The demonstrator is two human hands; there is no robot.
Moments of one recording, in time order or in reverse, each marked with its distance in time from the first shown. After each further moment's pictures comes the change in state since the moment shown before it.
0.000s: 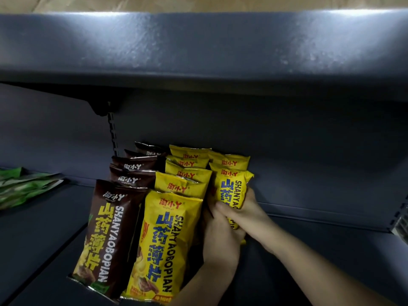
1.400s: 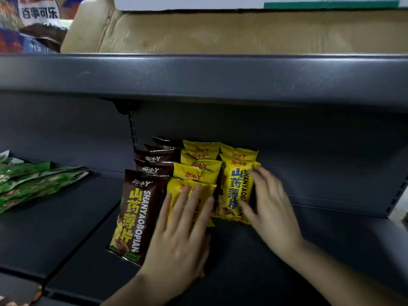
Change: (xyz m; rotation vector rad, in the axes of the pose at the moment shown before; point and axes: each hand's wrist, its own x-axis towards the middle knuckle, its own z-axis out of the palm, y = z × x) left_hand -0.068 -0.034 -0.136 0.890 0.272 0.839; right_hand -0.057 -0.005 -0.011 -0.910 0.465 -0.681
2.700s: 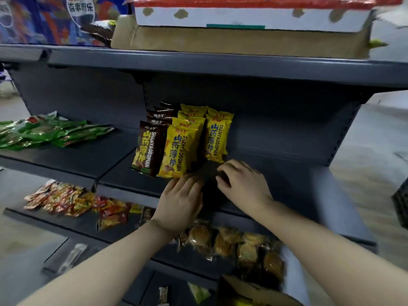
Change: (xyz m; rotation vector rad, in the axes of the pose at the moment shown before) left_hand -0.054 0.097 -0.087 -0.082 -0.019 -0.048; right_hand -0.089 -0.038 -0.132 0.046 -0.363 -0.130
